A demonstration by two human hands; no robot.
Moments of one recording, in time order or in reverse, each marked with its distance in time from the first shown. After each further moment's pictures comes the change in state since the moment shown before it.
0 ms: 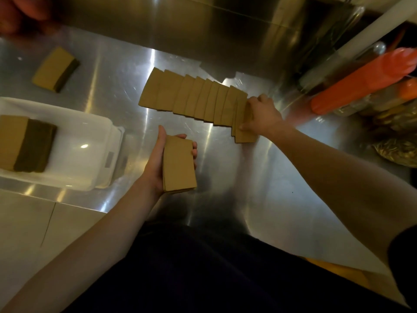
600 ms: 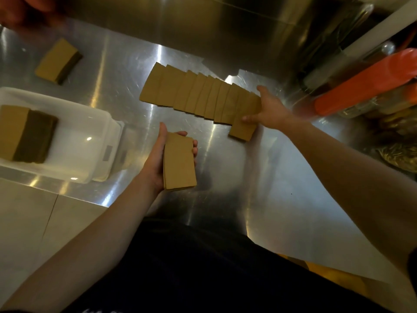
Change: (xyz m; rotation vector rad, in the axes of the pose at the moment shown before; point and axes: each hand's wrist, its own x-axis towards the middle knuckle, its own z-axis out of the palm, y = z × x) left_hand 0.001 -0.007 0.003 0.004 0.043 0.021; right_hand 0.003 0.015 -0.017 0.391 -0.084 -0.052
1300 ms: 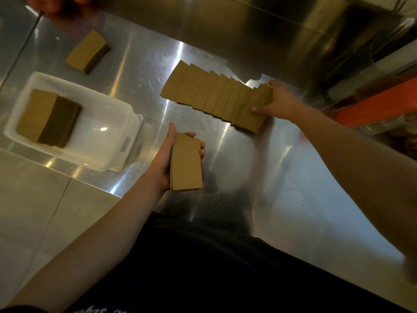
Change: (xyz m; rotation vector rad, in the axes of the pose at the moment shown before) left_hand -0.012 0.002 -0.016 0.001 0.046 0.049; right_hand 0.044 -0.023 -0.005 -0.063 -0.032 -0.020
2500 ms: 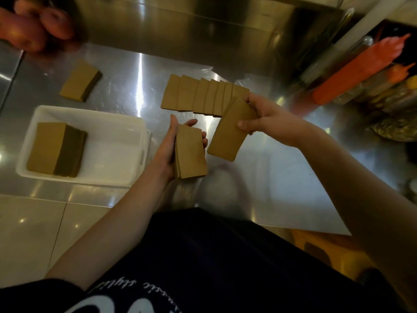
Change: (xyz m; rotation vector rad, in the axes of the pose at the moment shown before) left_hand -0.014 0.055 -0.017 0.253 -0.159 0.004; right_hand -0.181 -0.125 0.021 0.517 -0.055 -0.095
